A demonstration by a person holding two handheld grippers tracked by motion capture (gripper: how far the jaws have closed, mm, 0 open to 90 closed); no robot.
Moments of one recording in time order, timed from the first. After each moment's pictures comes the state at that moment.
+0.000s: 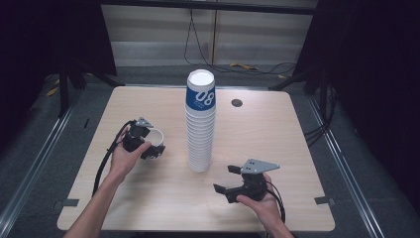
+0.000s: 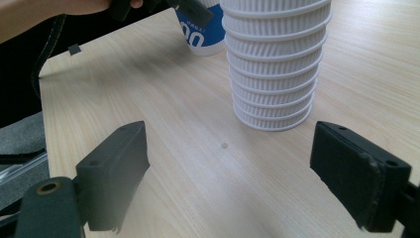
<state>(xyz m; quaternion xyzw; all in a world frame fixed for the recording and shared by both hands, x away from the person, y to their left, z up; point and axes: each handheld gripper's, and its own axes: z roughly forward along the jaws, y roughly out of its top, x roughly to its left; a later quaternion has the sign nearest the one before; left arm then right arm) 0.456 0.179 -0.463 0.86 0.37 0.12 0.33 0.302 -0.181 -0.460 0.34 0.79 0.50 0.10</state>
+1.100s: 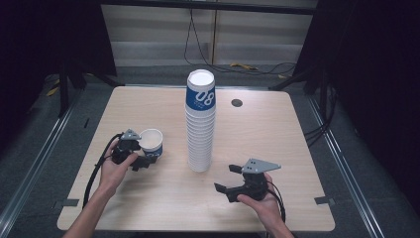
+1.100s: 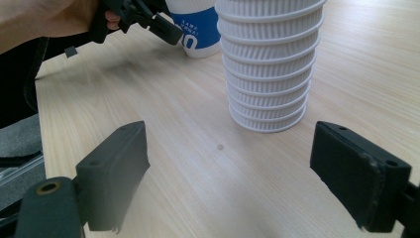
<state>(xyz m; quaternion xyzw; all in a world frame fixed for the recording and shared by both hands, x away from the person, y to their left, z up) 0.421 0.212 -0.479 0.83 0.39 0.11 0.38 0.302 -0.183 -0.458 0.34 0.79 0.50 0.11</state>
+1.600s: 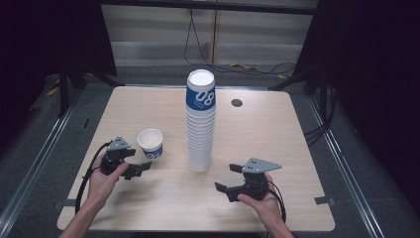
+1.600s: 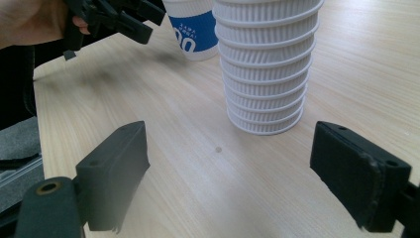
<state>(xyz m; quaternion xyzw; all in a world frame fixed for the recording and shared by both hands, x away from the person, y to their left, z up) 0.385 0.230 -0.471 0.81 0.39 0.11 0.42 0.301 -0.184 -0.456 0.34 0.79 0.50 0.11</state>
